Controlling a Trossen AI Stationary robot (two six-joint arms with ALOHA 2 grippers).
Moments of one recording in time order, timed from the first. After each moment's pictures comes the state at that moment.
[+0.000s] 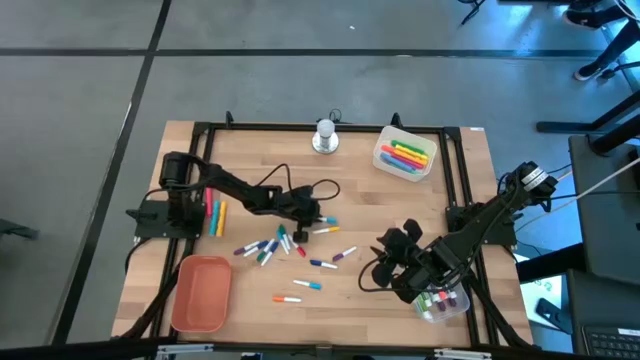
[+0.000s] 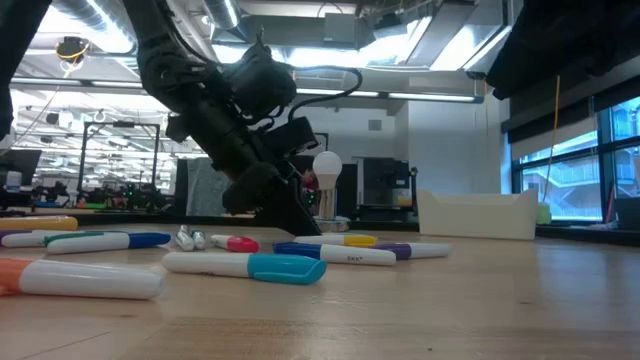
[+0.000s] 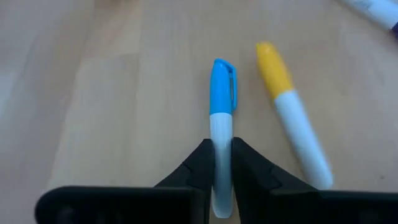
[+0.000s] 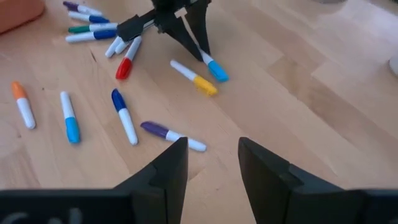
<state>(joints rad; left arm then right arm) 0.07 1.87 0.78 0.33 -0.01 0.14 0.67 1.48 1.07 -0.80 0.80 1.22</state>
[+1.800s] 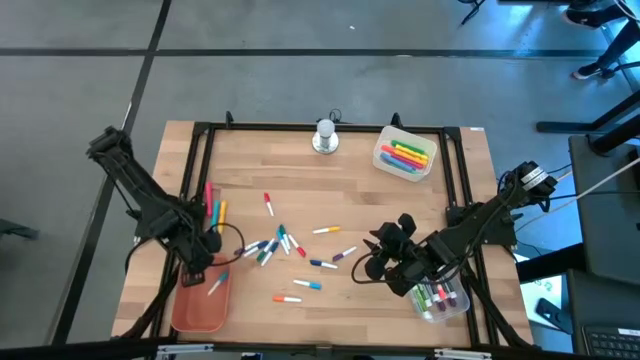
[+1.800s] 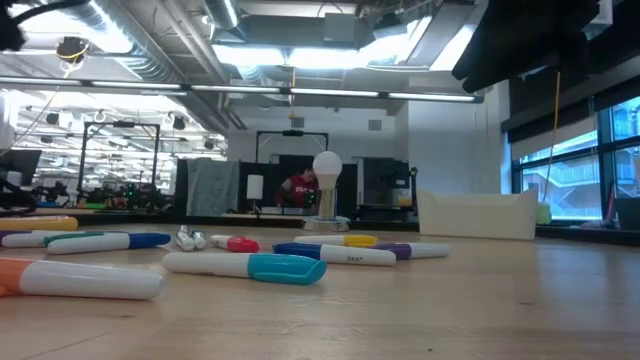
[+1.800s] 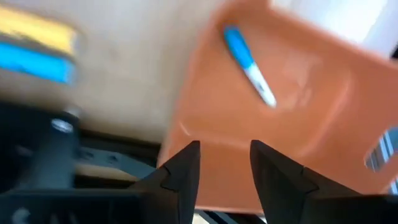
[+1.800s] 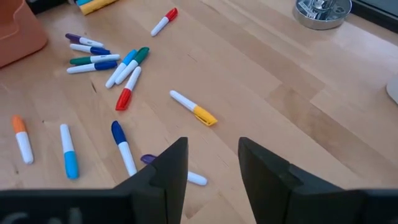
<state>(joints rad) -0.79 1.01 0.75 -1.10 0.16 -1.17 0.61 1.48 1.07 -0.71 0.85 1.14</state>
